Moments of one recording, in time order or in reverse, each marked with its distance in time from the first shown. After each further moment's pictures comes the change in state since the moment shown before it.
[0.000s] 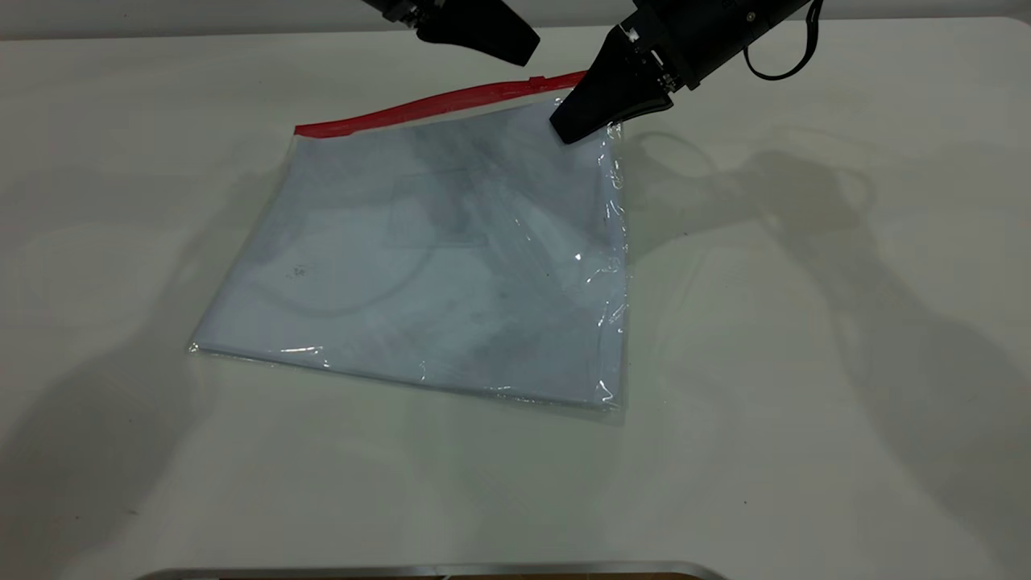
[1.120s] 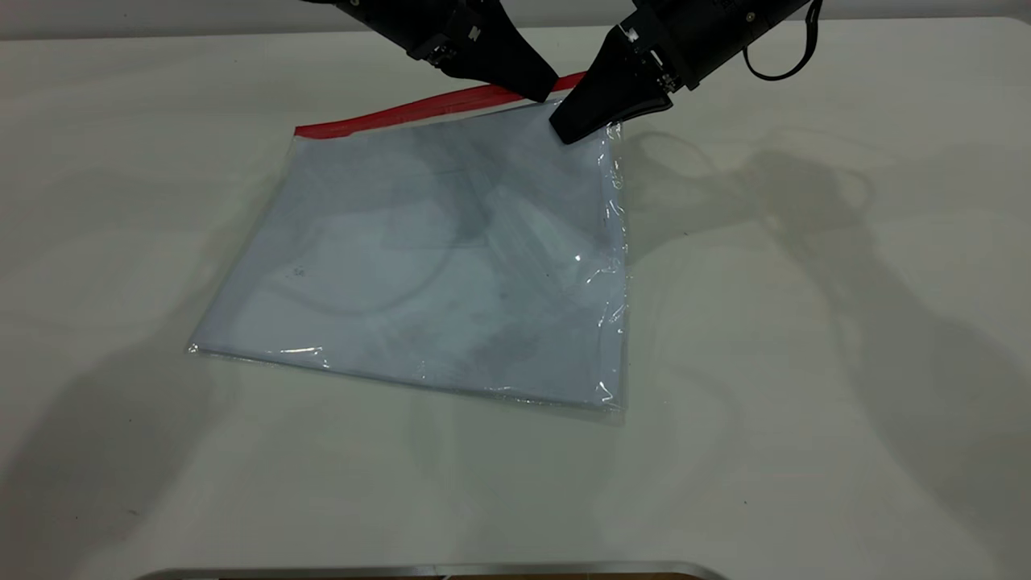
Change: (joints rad) left arm -0.033 0.047 -0.001 0.002 -0.053 -0.064; right arm 0.000 0.000 0.000 0.001 0.000 0.000
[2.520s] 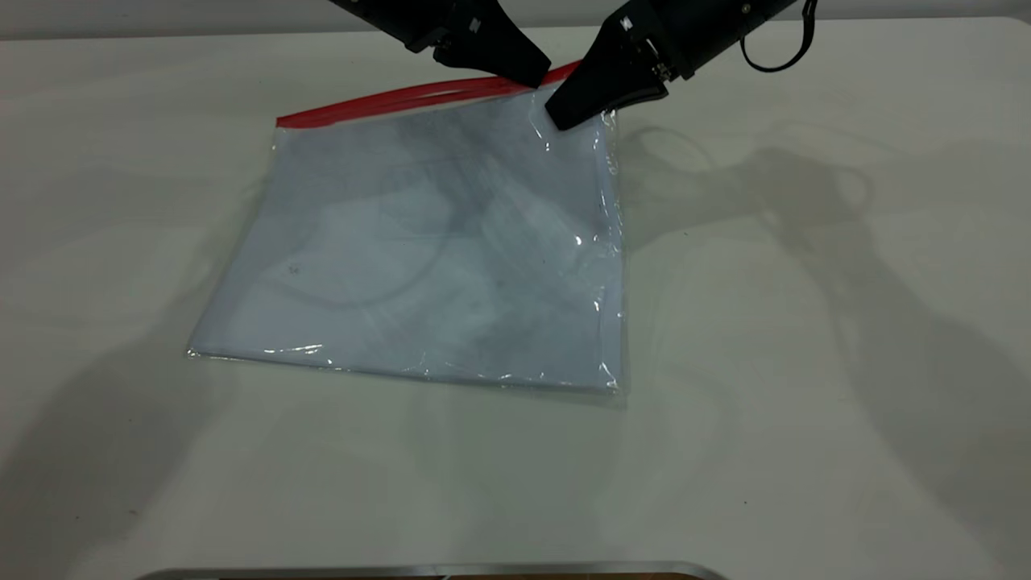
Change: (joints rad) left arm 0.016 0.000 0.000 -0.045 -0.039 0.020; right arm 0.000 -0.001 -0.024 0.026 -0.016 0.000
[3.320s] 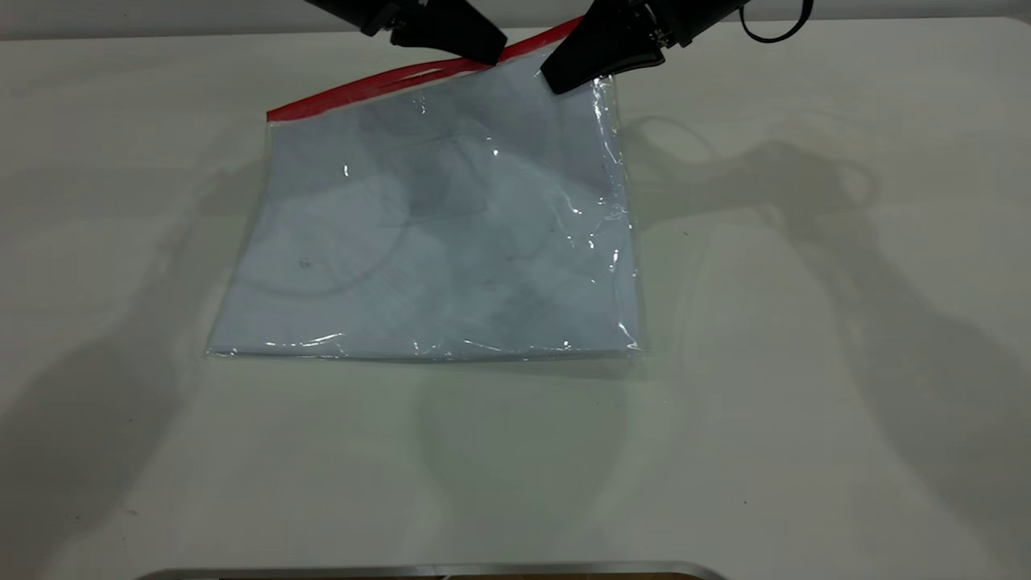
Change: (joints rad) left arm 0.077 0.000 -0.001 0.002 0.040 0.000; right arm -0.014 -0.008 -0.038 0.021 0.005 0.000
